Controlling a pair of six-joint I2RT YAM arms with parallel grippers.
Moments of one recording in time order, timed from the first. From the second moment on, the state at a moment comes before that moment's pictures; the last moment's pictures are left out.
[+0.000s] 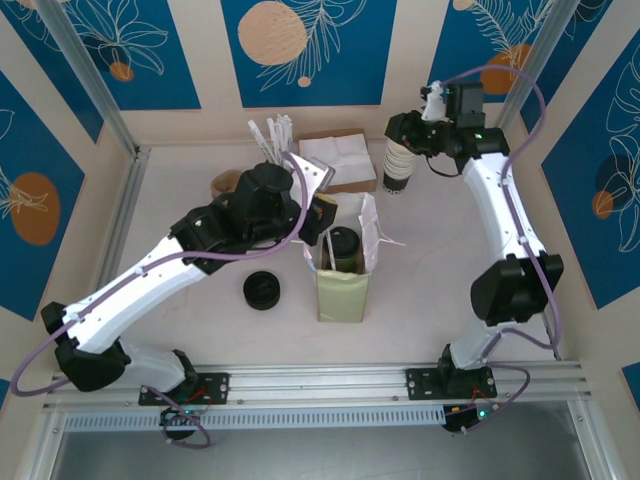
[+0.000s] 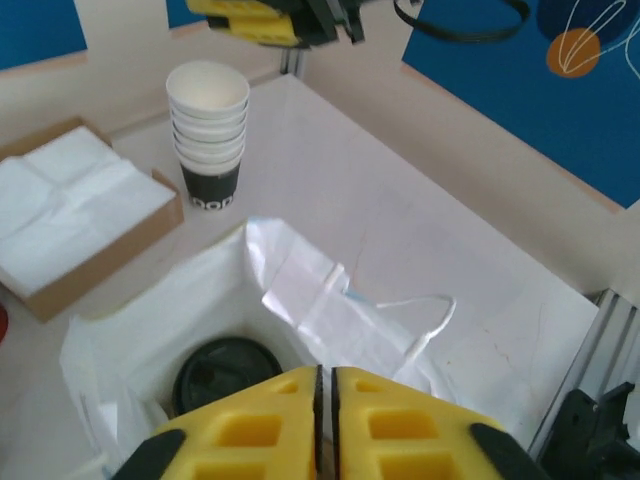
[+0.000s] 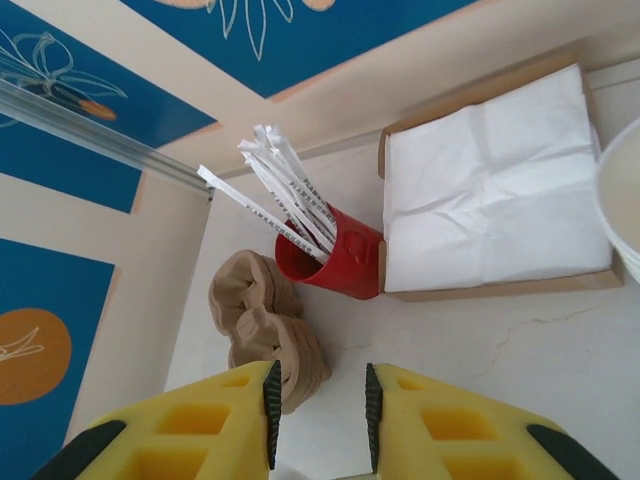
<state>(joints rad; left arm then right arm) -0.97 1.35 1.57 -0.67 -0.05 -0.27 0.12 1.73 1.86 -0.73 -0.55 0.50</state>
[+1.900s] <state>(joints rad) -0.97 0.86 1.35 -0.95 -0.40 -0.50 0.34 2.62 2.61 -0.80 -0.06 0.09</state>
